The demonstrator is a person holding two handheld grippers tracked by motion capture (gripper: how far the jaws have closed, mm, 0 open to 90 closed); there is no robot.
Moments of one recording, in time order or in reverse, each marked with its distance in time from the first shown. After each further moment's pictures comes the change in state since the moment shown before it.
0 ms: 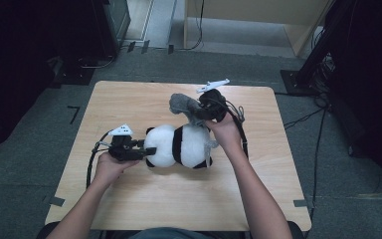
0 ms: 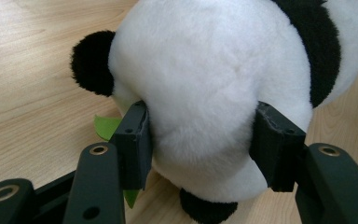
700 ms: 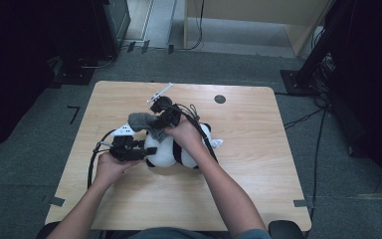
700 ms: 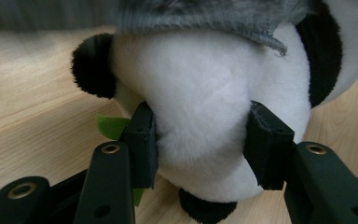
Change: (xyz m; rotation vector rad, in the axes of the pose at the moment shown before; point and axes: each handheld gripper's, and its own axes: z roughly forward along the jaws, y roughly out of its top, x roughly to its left) left arm -0.007 0.004 0.000 0.036 0.038 0.018; right arm 0.077 0.031 0.096 0.226 0.186 -0.125
